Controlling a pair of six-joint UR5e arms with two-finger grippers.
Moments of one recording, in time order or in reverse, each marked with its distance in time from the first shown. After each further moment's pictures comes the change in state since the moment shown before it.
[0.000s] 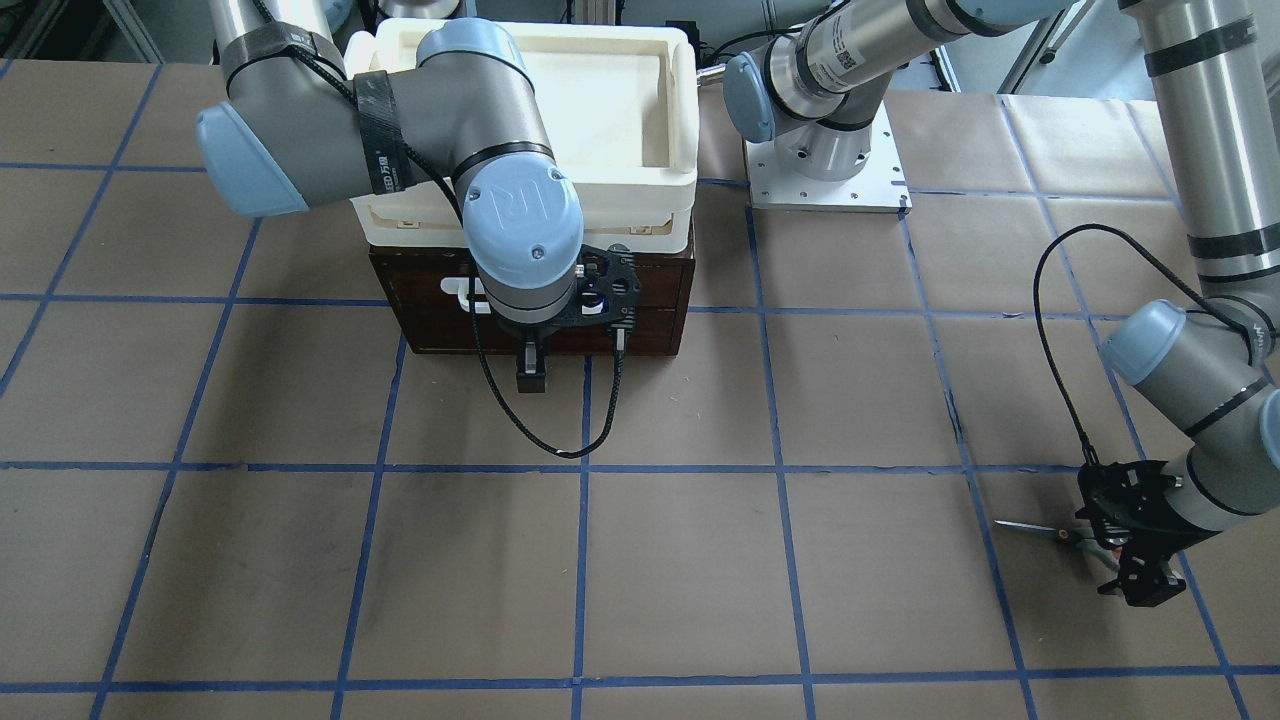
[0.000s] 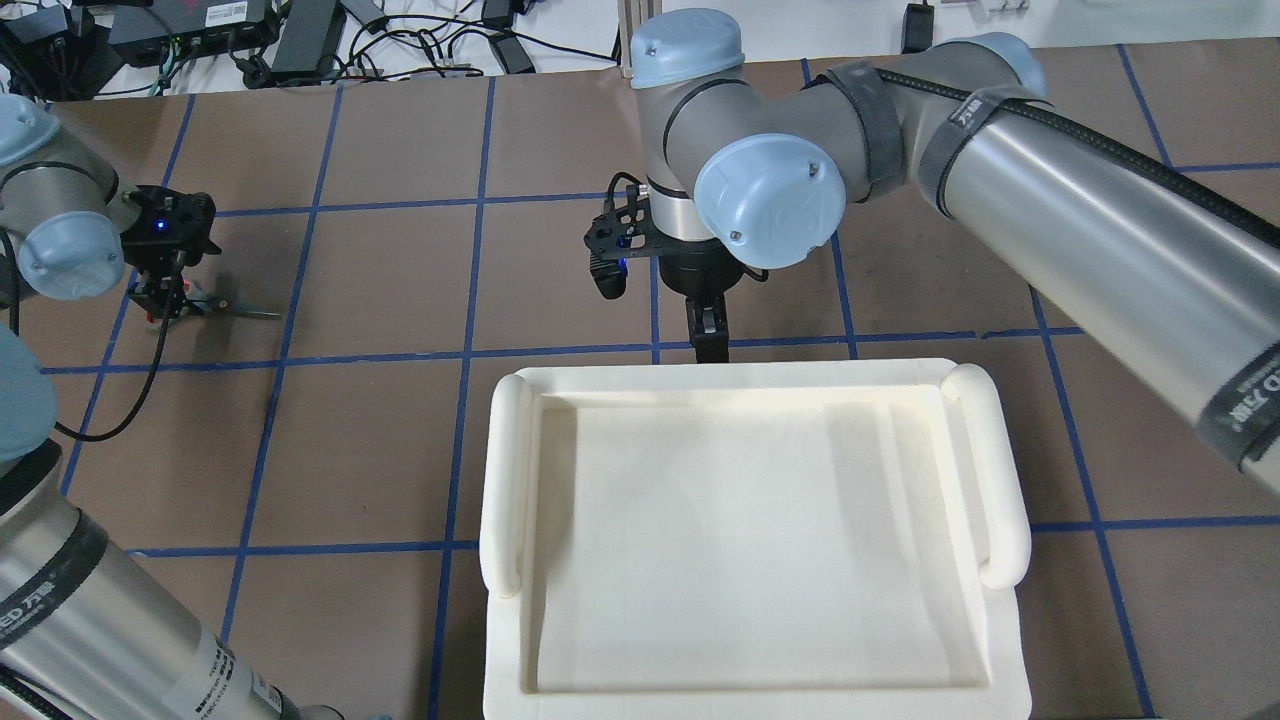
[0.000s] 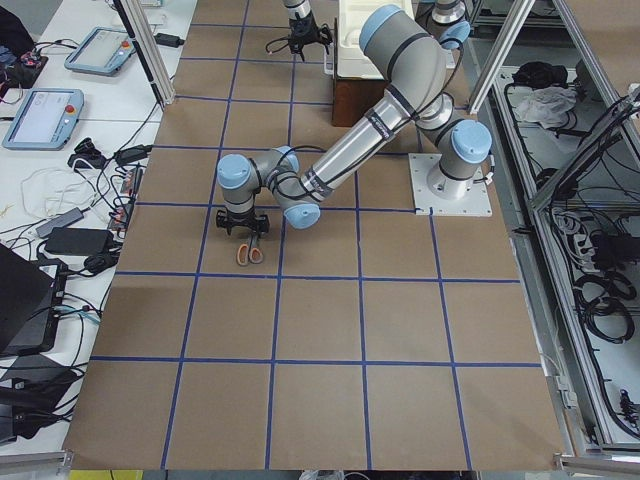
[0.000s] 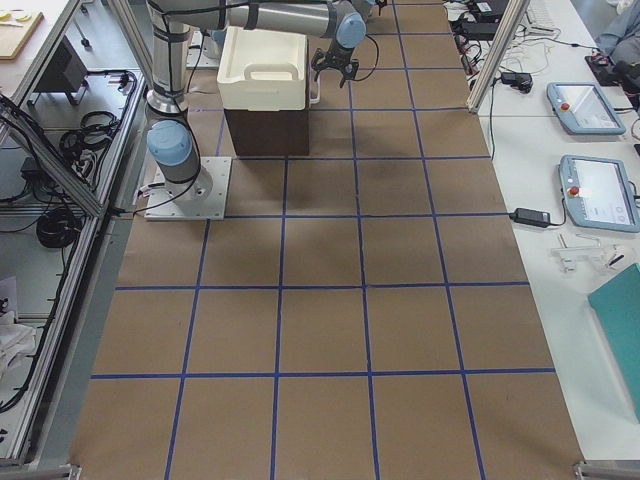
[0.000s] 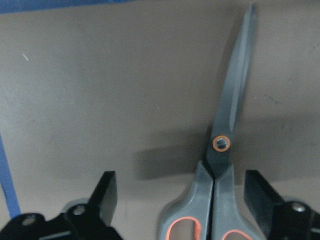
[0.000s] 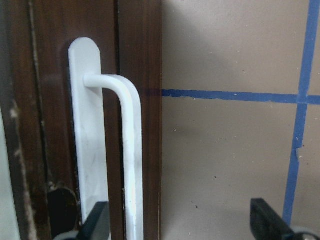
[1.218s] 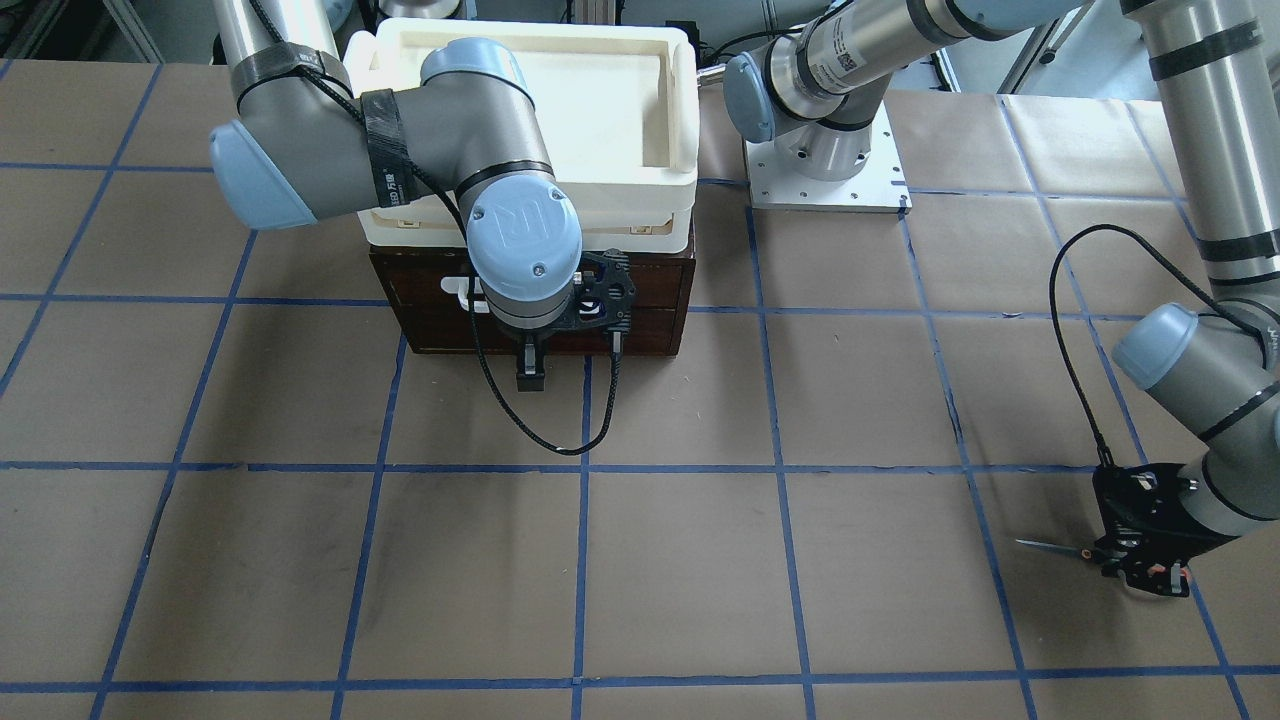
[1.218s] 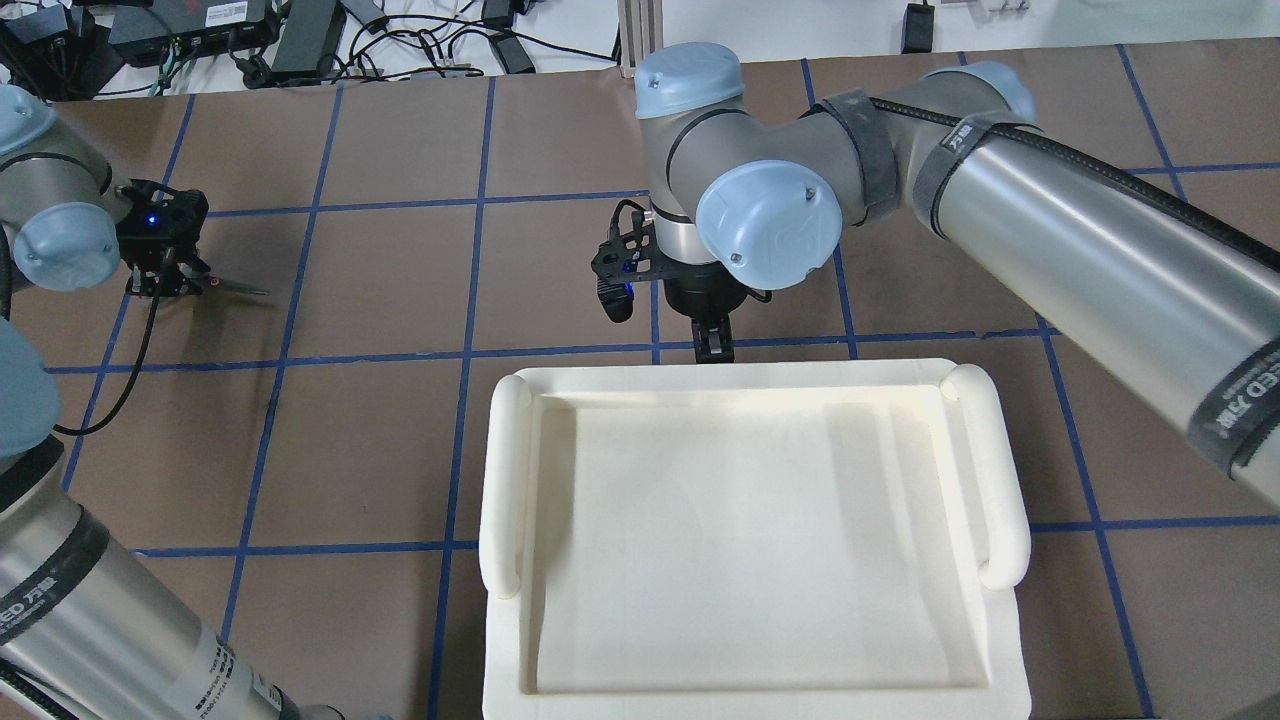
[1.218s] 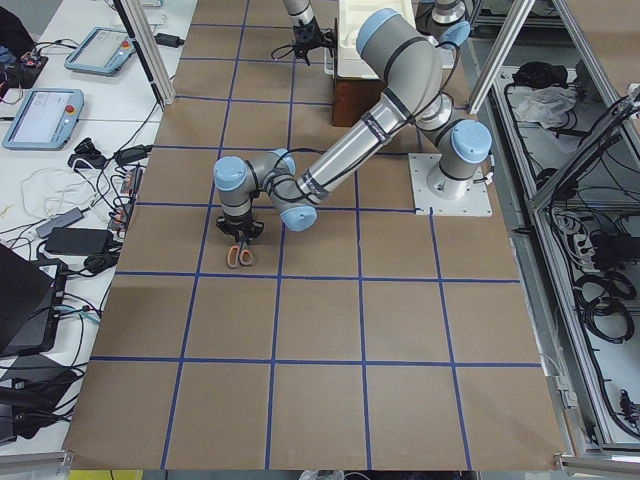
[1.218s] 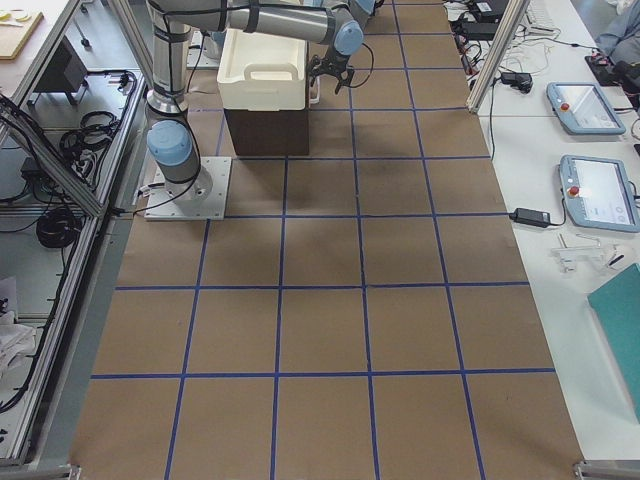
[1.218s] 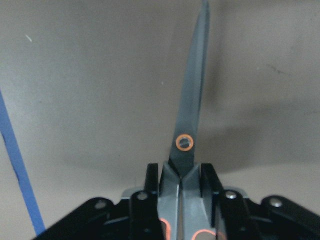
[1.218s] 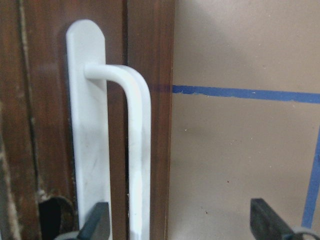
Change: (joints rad) left arm 0.000 0.004 0.031 -0.015 0.032 0.044; right arm 0.000 0.005 0.038 -0.018 0.000 -0.020
